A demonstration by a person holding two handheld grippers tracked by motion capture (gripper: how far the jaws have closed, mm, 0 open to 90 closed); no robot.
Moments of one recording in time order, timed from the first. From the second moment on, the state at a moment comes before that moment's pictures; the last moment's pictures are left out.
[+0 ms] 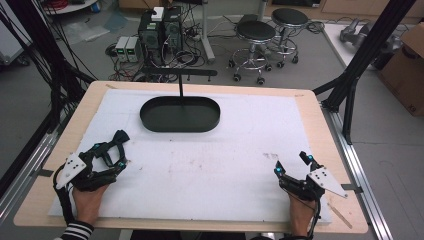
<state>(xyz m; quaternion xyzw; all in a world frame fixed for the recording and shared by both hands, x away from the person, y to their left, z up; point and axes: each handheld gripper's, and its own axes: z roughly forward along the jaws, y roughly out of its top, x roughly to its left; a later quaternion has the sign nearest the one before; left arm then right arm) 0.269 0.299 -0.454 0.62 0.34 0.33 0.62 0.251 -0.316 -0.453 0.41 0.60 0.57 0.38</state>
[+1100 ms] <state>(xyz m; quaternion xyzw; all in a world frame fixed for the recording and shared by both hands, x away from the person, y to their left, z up) 0.286 0.330 -0.404 0.64 0.35 0.28 0.62 0.251 -0.316 -0.453 0.41 0.60 0.57 0.38</state>
